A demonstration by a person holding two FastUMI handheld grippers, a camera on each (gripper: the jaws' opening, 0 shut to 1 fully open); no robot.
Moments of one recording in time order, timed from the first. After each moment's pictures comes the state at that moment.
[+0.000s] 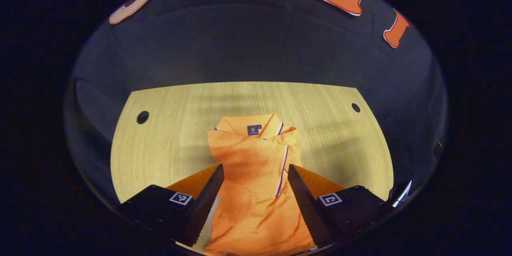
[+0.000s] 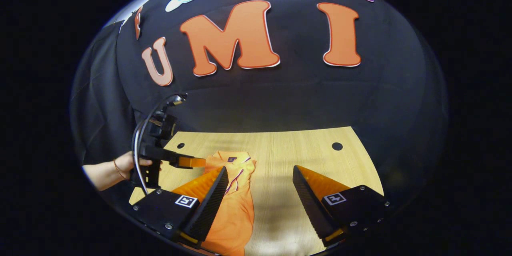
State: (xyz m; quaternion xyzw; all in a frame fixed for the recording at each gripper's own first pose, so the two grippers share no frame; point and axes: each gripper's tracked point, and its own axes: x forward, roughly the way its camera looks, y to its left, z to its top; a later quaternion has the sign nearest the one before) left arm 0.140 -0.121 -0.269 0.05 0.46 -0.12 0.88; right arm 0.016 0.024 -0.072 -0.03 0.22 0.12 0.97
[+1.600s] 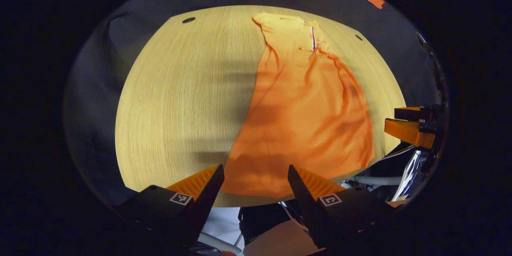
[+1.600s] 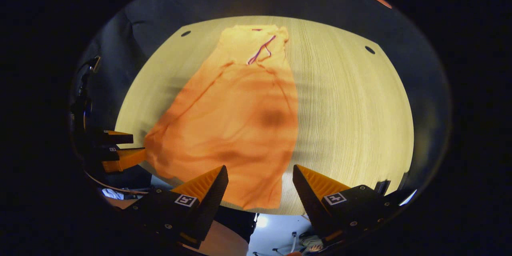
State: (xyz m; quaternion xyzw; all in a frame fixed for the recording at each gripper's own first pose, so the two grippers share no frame) left arm -0.175 0.046 -0.351 0.07 0.62 -0.09 0.78; right arm -0.178 0.067 -0.344 -0.12 0.55 0.09 0.82
